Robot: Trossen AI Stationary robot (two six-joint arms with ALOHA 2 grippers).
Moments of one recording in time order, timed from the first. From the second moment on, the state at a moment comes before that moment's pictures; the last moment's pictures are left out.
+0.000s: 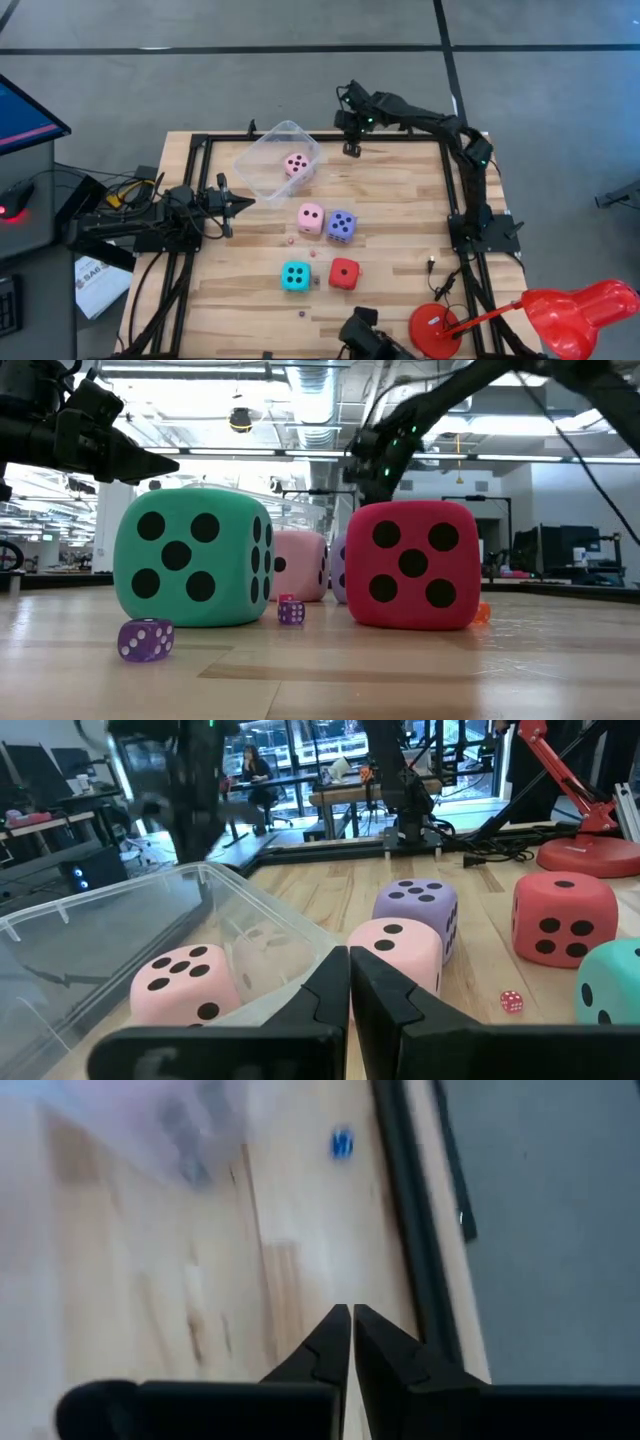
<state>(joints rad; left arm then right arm) 0.20 0.14 0.01 0.08 -0.03 0.14 -0.68 2.01 1.70 -0.76 -0.16 -0.49</state>
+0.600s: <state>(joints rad) 0.20 0.14 0.01 0.08 -0.03 0.14 -0.58 1.70 1.26 -0.32 -0.33 -0.22</state>
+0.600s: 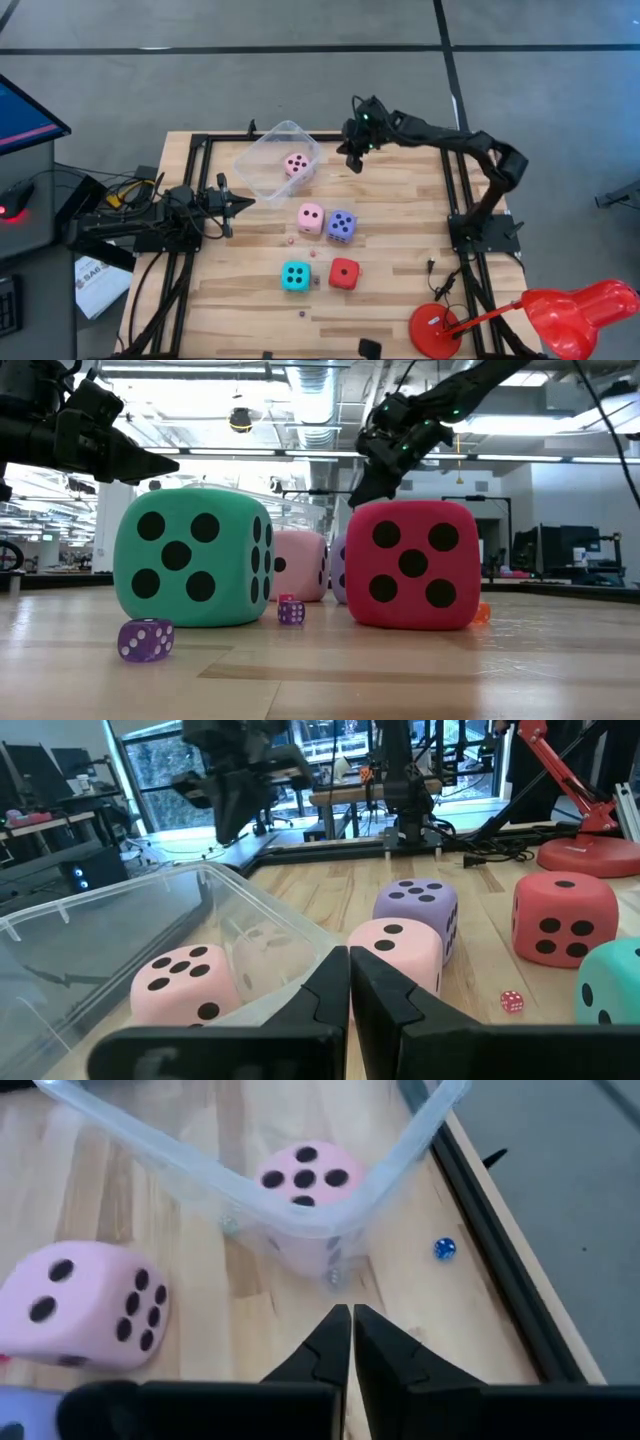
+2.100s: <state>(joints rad) 0.20 0.14 0.01 0.50 0.19 -0.27 -0.33 1.37 0.98 -0.11 -0.08 -0.14</state>
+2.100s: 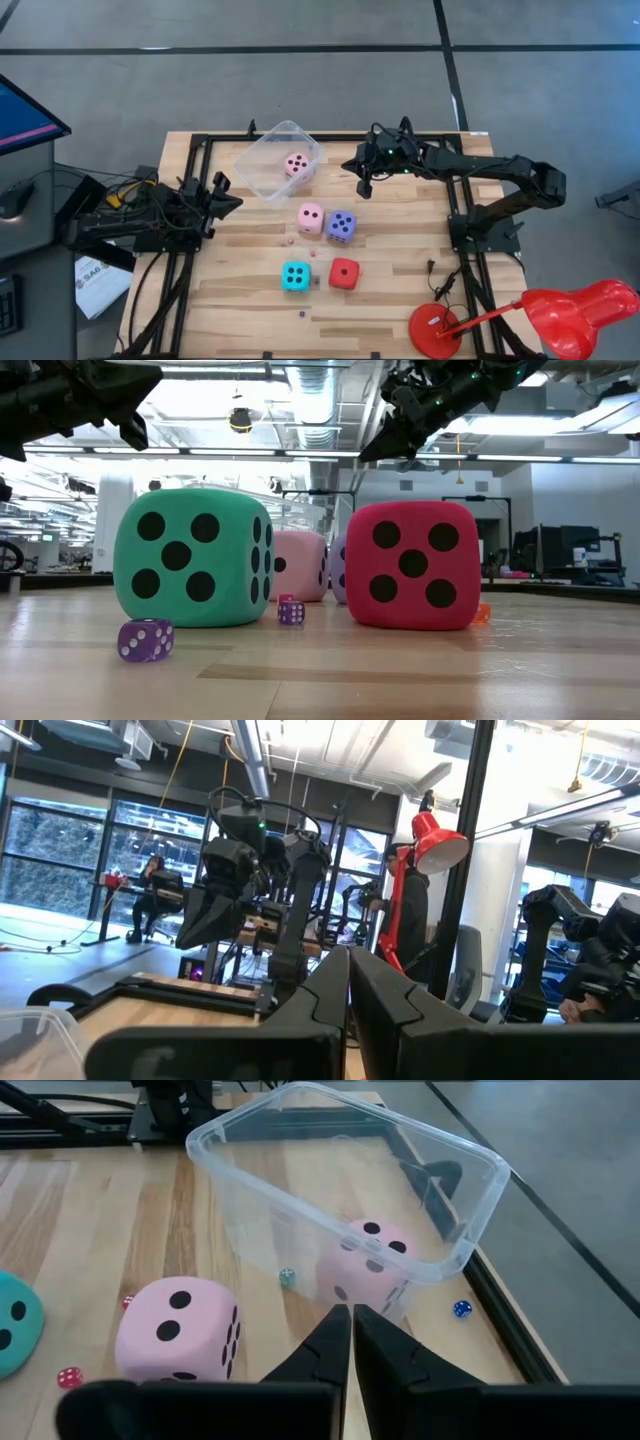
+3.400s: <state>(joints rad) 0.20 0.14 0.01 0.55 0.18 -0.16 -0.35 1.35 0.98 -0.19 0.01 -0.12</state>
